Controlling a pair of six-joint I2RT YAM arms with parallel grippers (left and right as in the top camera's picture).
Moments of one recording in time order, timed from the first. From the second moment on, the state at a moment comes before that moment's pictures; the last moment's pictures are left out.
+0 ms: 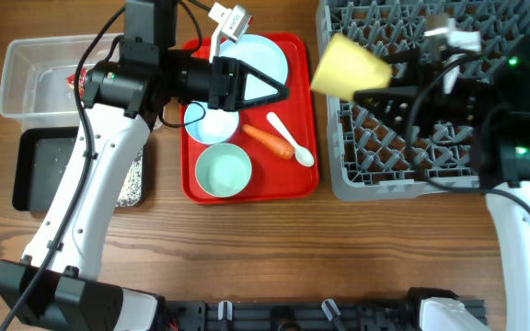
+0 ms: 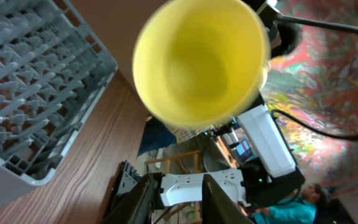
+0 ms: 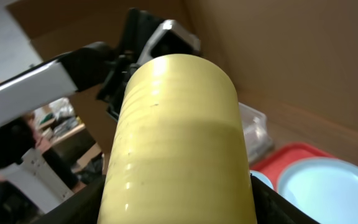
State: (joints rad) left arm -0.25 1.60 1.59 -0.72 1.41 -0.32; right arm -0.09 1.25 1.19 -0.18 -1.35 0.18
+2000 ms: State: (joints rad) left arm -0.25 1.61 1.59 -1.01 0.41 -0.32; right arm -0.03 1.72 1.56 -1.45 -0.08 0.15
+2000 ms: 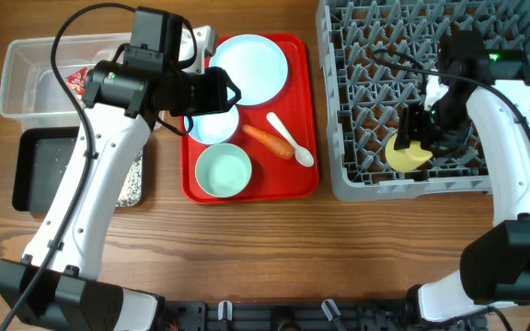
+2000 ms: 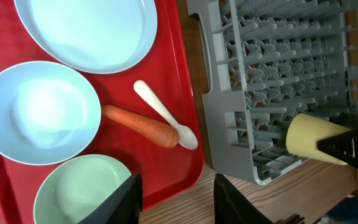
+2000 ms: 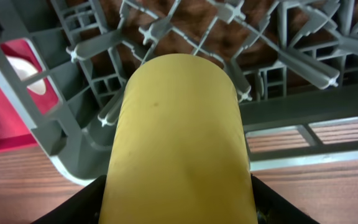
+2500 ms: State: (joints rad) left arm -0.25 1.61 1.59 -1.01 0.41 -0.32; right arm -0.02 1.77 1.56 -1.42 -0.08 0.13
